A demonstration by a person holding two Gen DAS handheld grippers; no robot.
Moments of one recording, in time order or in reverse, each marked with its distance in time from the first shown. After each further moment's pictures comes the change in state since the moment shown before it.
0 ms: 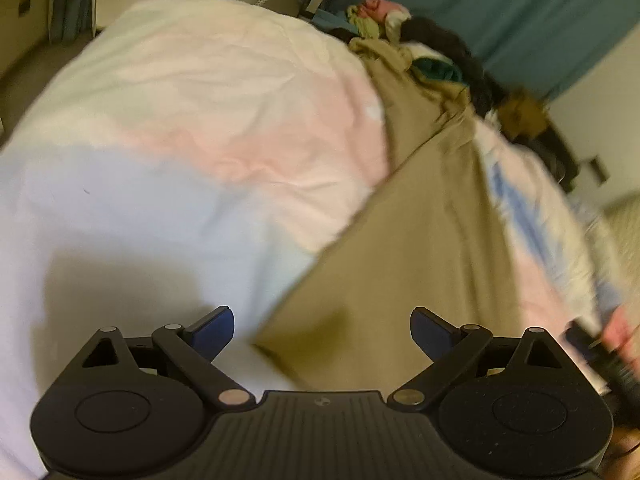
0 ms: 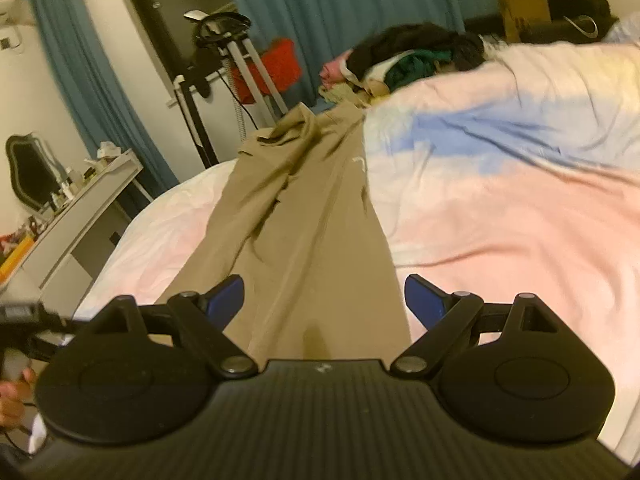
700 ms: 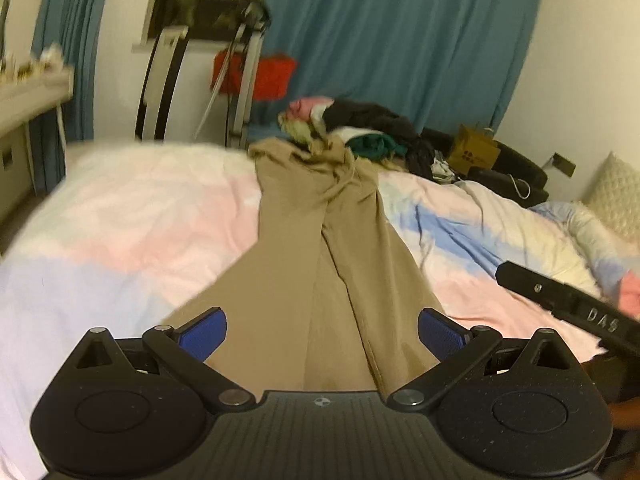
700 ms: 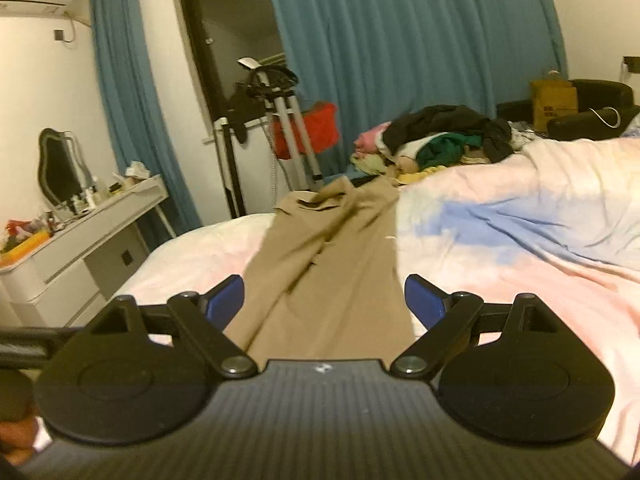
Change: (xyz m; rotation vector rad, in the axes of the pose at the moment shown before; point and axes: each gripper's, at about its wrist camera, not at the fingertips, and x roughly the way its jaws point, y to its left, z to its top) left arm -0.045 -0.162 -0.081 0.225 -0.349 0.016; right arm -0.042 0.040 0.012 -0.168 -0.209 0.043
